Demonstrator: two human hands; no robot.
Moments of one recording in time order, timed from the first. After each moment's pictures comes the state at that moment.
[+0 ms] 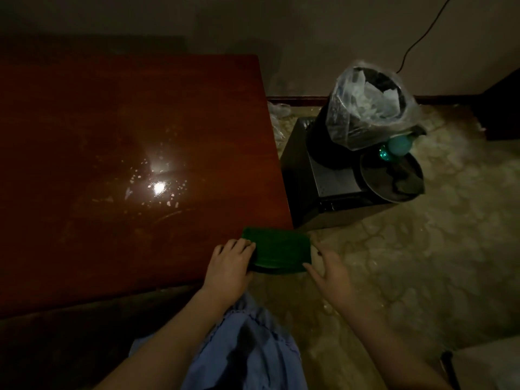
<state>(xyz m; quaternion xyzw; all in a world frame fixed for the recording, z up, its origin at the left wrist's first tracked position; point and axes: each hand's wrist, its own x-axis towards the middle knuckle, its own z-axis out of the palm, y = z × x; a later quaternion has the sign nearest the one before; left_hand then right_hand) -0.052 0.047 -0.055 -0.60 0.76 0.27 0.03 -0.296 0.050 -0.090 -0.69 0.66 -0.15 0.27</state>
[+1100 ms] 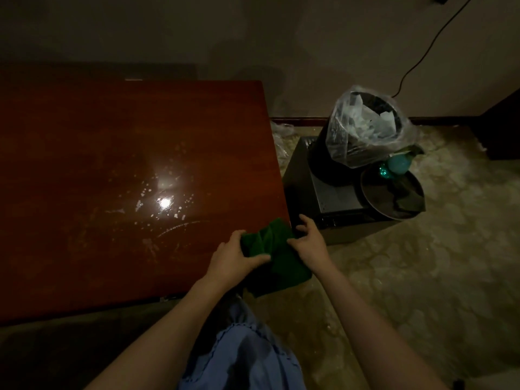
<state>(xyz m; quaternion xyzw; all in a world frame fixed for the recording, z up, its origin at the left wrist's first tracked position) -0.045 0.014 -0.030 -0.68 0.47 0.55 -0.12 -0.229 -0.032 -0.037 -0.44 0.72 -0.17 0.51</state>
